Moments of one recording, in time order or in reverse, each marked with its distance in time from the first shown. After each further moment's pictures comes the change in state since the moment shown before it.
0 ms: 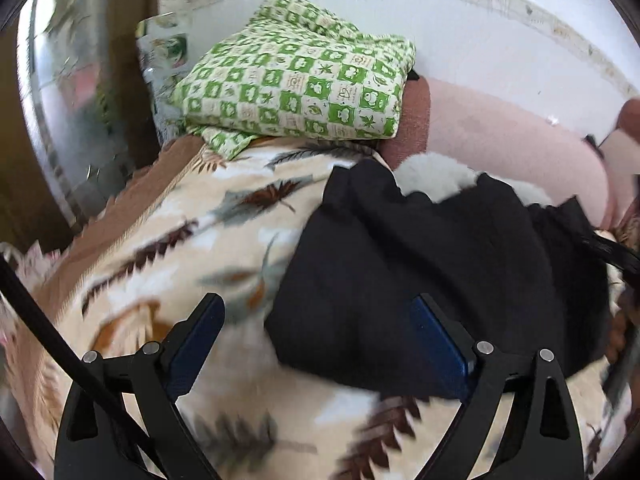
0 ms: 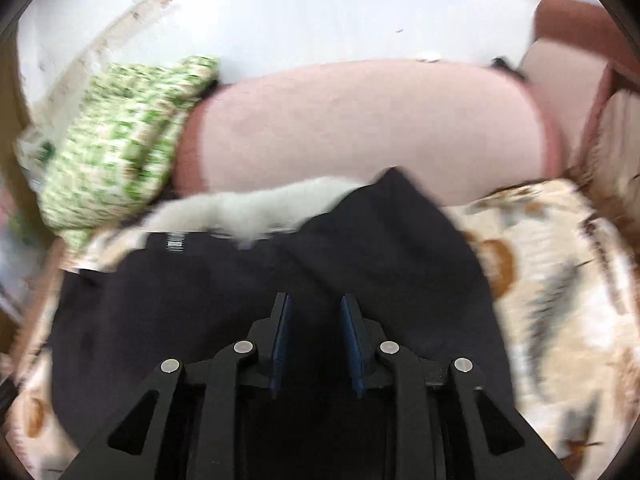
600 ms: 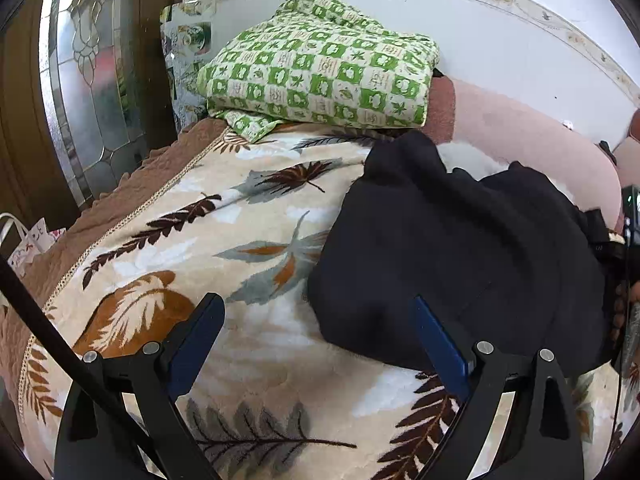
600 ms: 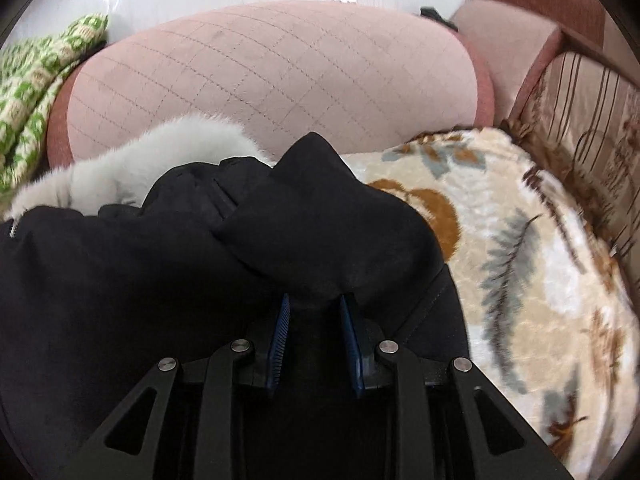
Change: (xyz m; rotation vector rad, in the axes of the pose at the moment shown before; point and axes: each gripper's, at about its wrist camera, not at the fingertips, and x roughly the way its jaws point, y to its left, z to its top) left arm 0.023 0.030 -0.026 -0.021 -0.019 0.044; right arm 0.056 -0.020 -0.009 0.045 0.101 -0.300
